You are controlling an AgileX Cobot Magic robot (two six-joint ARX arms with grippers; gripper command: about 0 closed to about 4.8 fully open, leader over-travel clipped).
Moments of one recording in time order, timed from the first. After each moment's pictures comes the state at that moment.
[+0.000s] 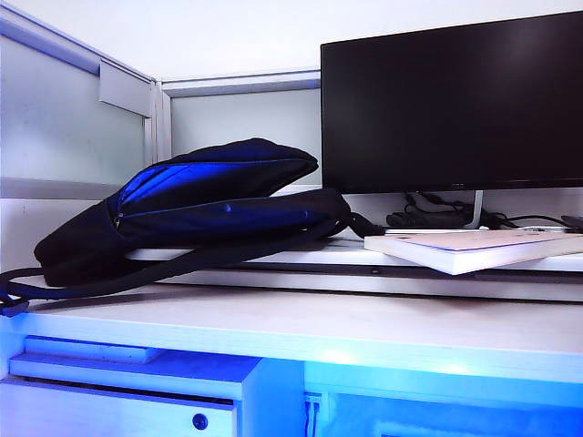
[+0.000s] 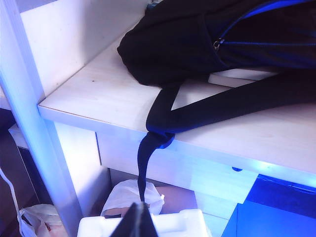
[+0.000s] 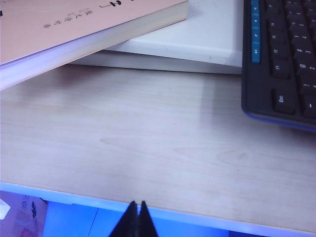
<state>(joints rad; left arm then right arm) 0.09 0.01 0.04 -0.23 0.07 -0.06 -0.04 0.18 0.02 -0.20 -0.02 0.08</state>
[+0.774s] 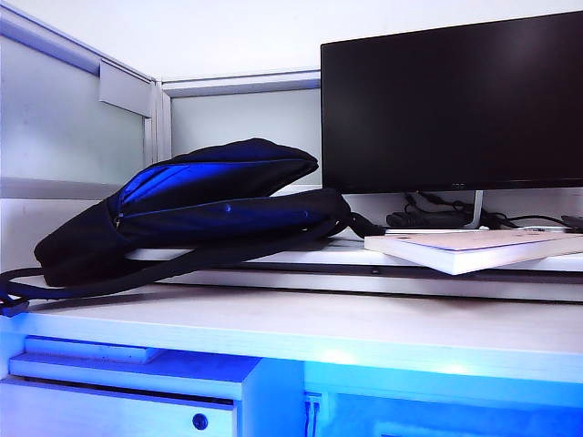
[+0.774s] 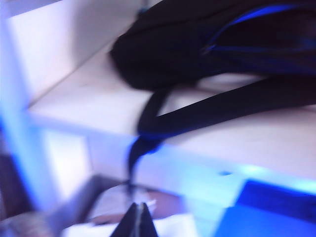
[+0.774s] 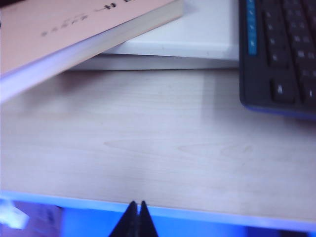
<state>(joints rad) 0.09 0.01 0.03 -0.20 0.12 -0.08 -0.04 0.18 0.02 -0.20 -0.02 0.18</state>
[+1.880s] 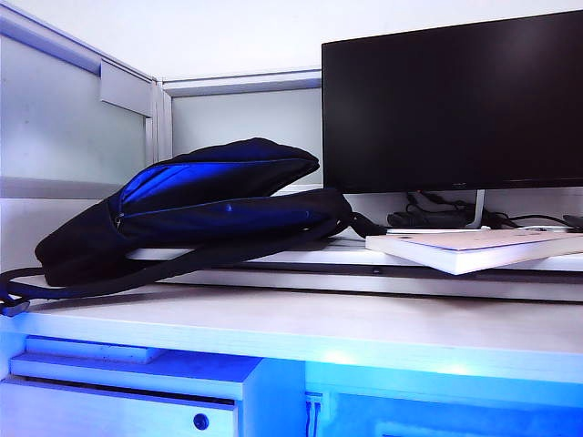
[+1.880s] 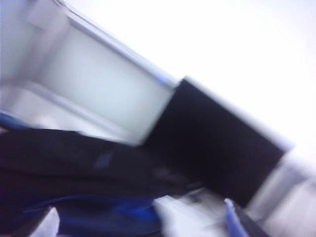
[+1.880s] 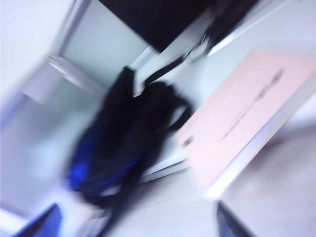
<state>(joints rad) 0.09 0.30 0.31 0.34 0.39 -0.76 -0.03 0.18 0.14 0.06 -0.31 0.89</state>
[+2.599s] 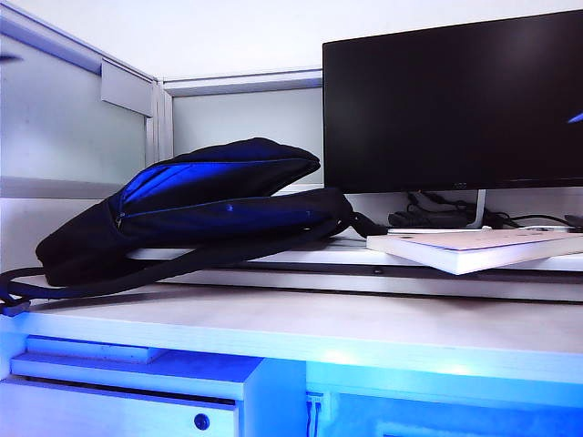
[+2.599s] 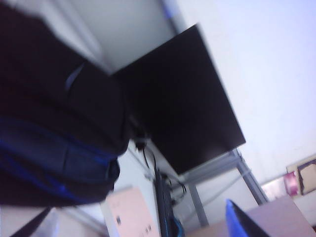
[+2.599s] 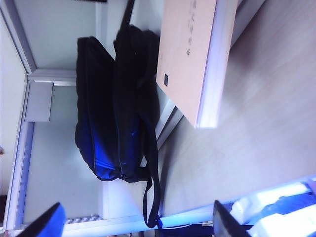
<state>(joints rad) 0.09 0.86 0.47 0.53 0.62 -1.15 -0.03 0.57 0.14 0.24 -0.44 1.37</state>
